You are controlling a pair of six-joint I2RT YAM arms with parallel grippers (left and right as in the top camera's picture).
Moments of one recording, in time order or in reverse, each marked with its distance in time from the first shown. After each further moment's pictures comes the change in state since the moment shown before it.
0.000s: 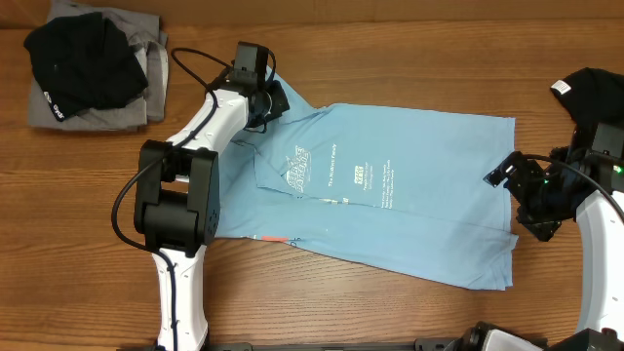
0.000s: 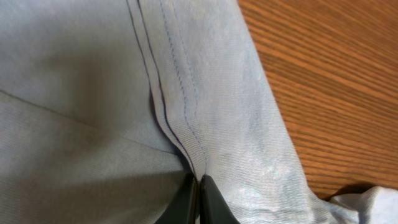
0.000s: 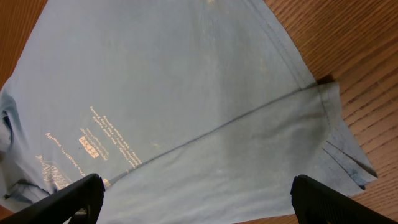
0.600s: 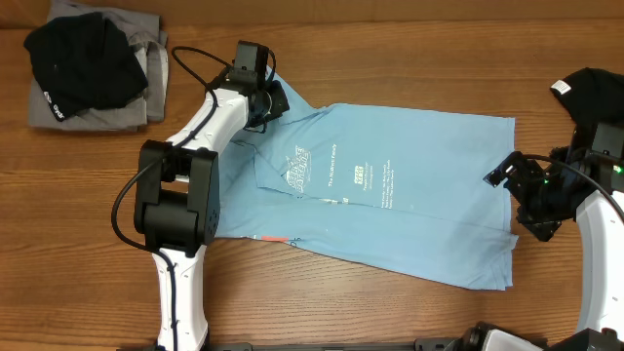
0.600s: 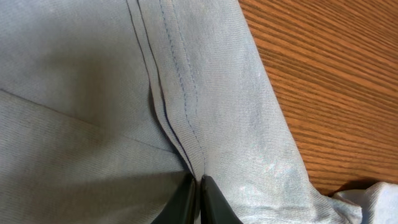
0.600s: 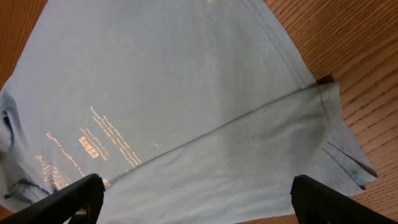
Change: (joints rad) left arm 0.000 0.000 0.003 -0.014 0.000 0.019; right arm 0.000 0.000 0.000 0.000 0.000 0.000
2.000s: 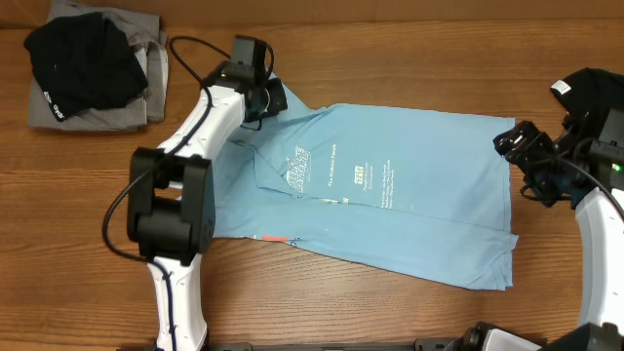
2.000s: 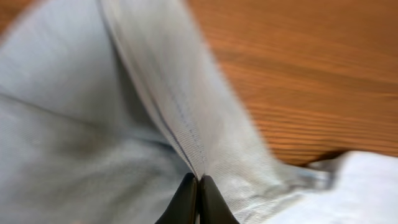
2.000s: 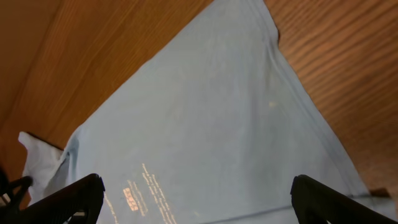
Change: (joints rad) left arm 0.000 -0.090 0.000 -0.055 0.000 0.121; right arm 0.000 0.030 -0.001 0.334 -0.053 0.001
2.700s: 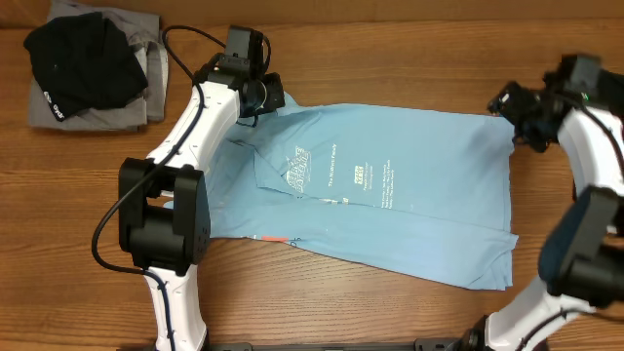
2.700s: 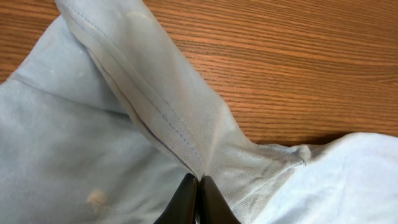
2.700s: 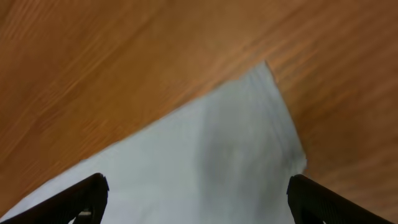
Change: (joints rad) left arm 0.000 -0.049 0.016 -0.091 -0.001 0.055; right arm 0.074 0.532 0.364 0.119 0.161 -0.069
